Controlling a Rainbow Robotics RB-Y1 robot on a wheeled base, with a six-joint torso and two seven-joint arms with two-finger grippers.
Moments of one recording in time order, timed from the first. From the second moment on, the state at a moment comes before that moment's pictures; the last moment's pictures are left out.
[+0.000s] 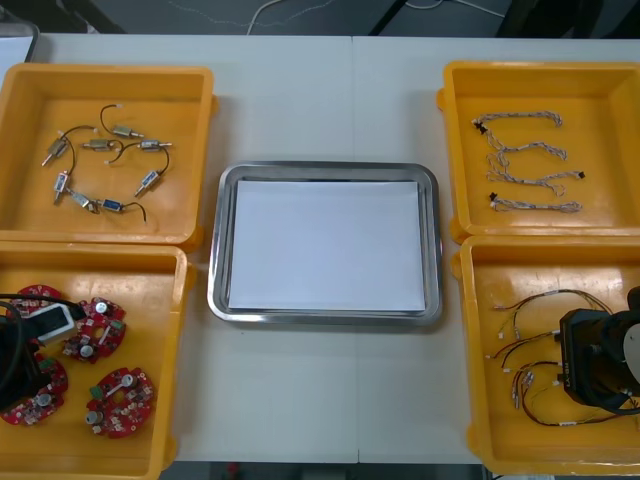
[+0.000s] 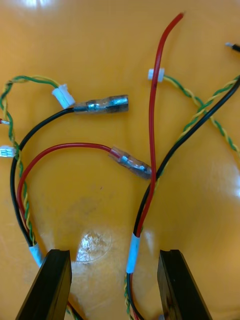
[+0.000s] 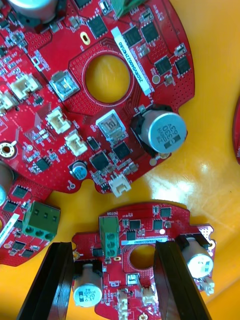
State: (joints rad) right arm 0.15 -0.53 -0.05 -2.09 -0.44 1.51 -0.28; left arm 0.24 0.81 0.14 -2.01 0.78 1.40 -2.37
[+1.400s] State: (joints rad) right arm 0.09 -0.53 -0.04 -2.08 -0.46 1.59 -0.28; left arm 0.24 0.81 0.10 -2.00 0.72 1.34 -2.37
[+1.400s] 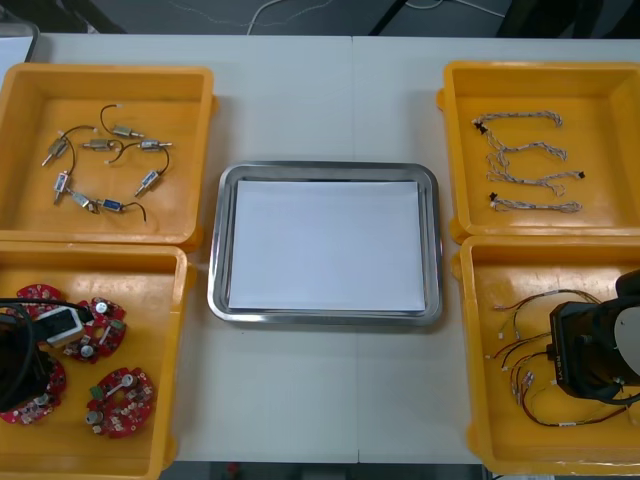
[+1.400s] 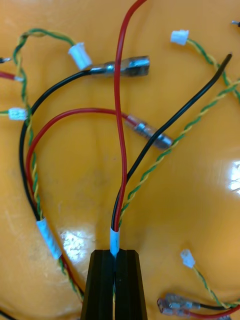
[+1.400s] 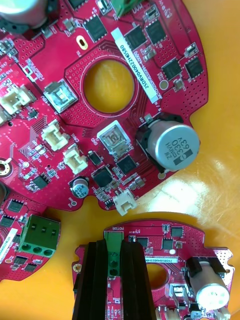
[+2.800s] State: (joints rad) right arm 0.03 -0.61 -0.32 -2.49 -0.70 1.91 0.84; left arm 0.00 0.90 0.36 -2.22 1.02 1.79 -1.73
